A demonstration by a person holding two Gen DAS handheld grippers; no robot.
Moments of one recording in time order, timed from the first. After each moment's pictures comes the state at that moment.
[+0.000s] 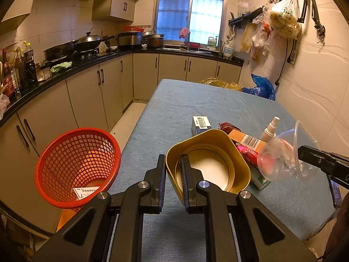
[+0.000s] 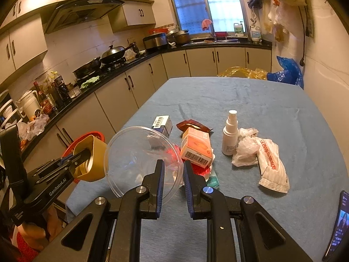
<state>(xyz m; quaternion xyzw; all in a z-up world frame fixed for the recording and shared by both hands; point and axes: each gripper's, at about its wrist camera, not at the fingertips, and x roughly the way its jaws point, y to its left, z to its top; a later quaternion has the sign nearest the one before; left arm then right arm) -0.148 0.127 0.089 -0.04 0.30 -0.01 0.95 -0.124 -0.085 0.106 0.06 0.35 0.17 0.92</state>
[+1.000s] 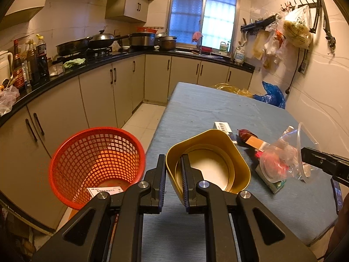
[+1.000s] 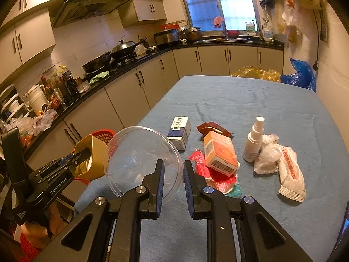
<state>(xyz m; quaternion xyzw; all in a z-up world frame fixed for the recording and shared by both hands) -0.153 0.161 0.091 -0.06 0.30 0.02 0.95 -0.108 -0.052 0.110 0.05 0.36 0.21 0.91</state>
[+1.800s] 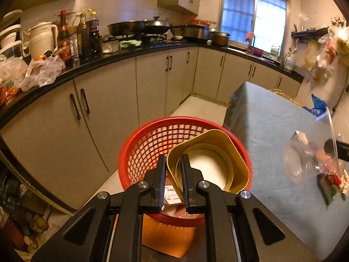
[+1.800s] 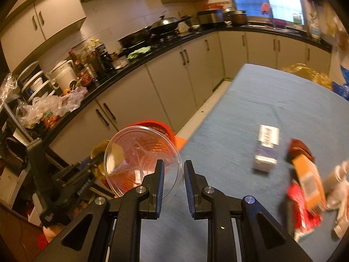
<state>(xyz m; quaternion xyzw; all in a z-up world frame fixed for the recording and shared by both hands) -0.154 0.288 0.059 -0.10 0.32 0.17 0.93 -0.056 0.095 0.106 0.02 0.41 0.33 0.85</state>
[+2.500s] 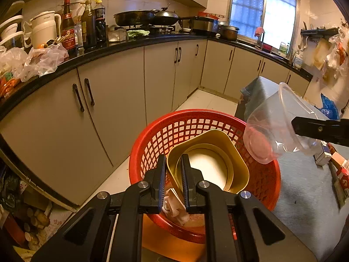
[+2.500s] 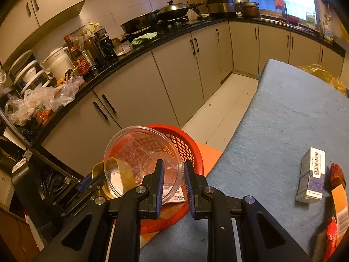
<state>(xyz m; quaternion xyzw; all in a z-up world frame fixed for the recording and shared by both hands) -0.136 0.319 0.037 -0.11 0.34 0.19 0.91 -0.010 0.184 0.076 -0.01 0.43 0.34 0.84</state>
